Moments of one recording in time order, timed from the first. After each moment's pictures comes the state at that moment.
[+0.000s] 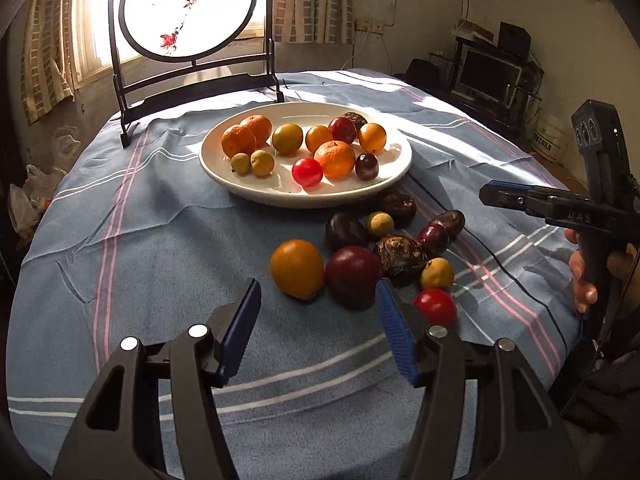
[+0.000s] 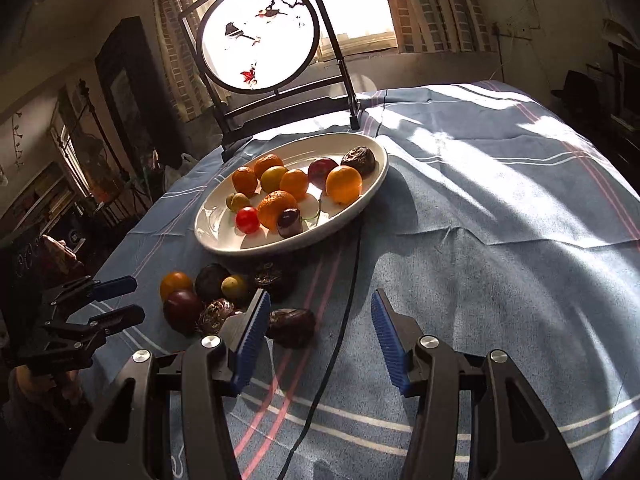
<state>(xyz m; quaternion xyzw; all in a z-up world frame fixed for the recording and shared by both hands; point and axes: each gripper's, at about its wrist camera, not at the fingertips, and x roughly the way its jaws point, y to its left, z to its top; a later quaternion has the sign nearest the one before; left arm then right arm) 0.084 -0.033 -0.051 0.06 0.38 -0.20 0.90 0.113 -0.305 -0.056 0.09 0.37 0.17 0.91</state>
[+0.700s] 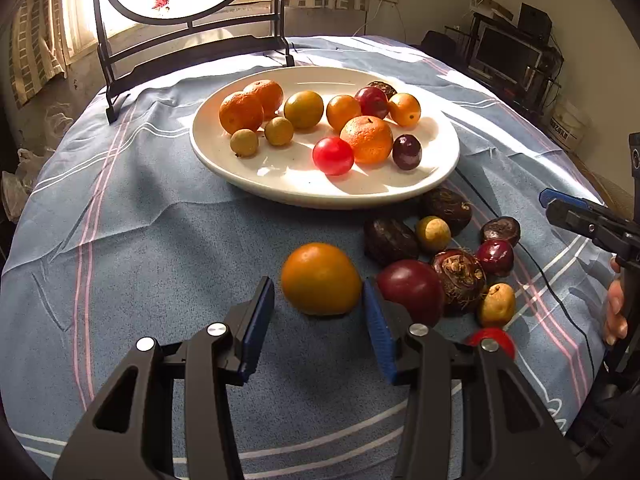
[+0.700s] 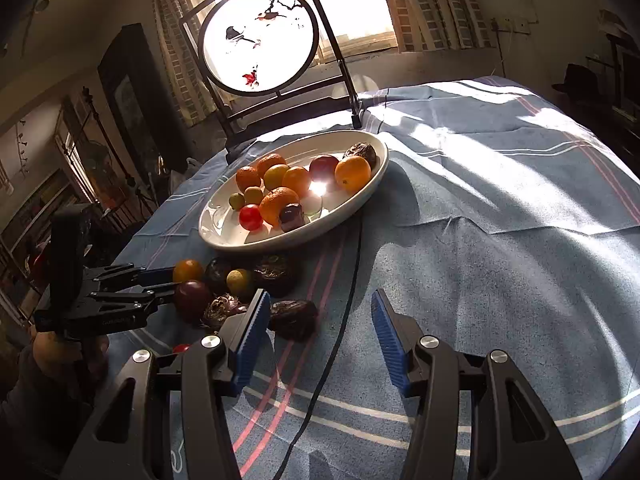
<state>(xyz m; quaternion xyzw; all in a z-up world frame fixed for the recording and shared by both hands) 0.148 -0.039 -0.071 0.06 0.44 -0.19 0.88 0.110 -0.306 -0.057 0.10 0.36 0.18 0.91</state>
